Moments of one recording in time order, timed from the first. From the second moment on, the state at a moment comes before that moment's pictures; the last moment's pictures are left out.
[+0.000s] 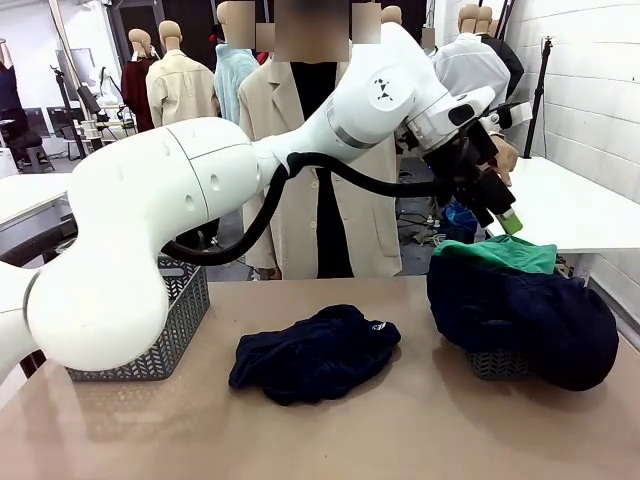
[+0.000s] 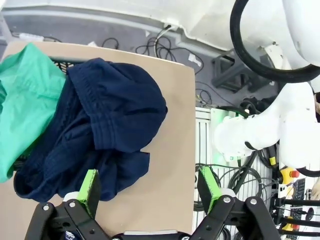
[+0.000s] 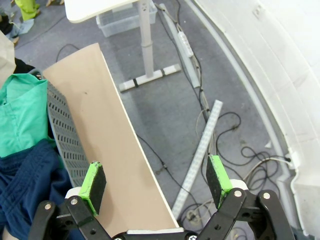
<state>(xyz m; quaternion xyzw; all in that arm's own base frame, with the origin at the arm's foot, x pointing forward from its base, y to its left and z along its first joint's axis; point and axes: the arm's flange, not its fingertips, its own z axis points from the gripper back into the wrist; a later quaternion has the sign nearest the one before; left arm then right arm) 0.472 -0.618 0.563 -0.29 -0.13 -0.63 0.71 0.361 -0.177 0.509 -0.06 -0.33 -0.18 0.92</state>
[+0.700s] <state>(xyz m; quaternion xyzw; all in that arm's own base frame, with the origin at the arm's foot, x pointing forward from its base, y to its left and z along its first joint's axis) 0.489 -0.603 0.574 -0.27 -0.15 -0.61 0.73 0.361 -0.177 0.509 -0.06 -0.33 -0.18 0.92</state>
